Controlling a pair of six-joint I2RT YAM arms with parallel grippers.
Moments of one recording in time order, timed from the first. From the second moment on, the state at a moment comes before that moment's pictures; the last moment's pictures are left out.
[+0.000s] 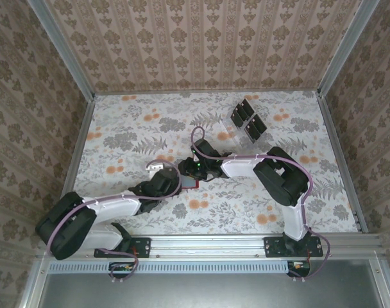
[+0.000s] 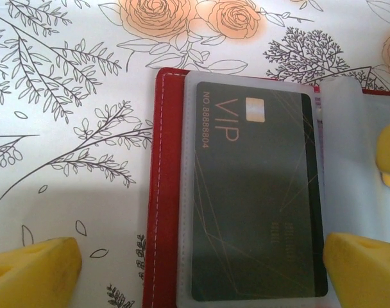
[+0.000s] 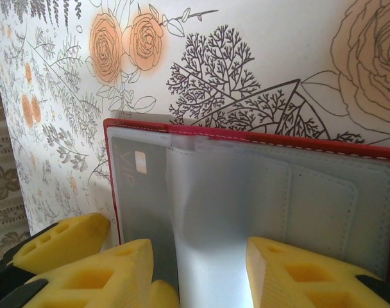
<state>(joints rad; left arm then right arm) -0.81 1.28 0.37 -0.01 -0.39 -0.72 0.76 1.98 1.13 0.03 -0.32 1.00</state>
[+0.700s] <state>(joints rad) -0.83 1.41 0.46 -0.08 -0.50 -0.82 0.73 1.91 1.14 -0.01 -0.32 0.98</state>
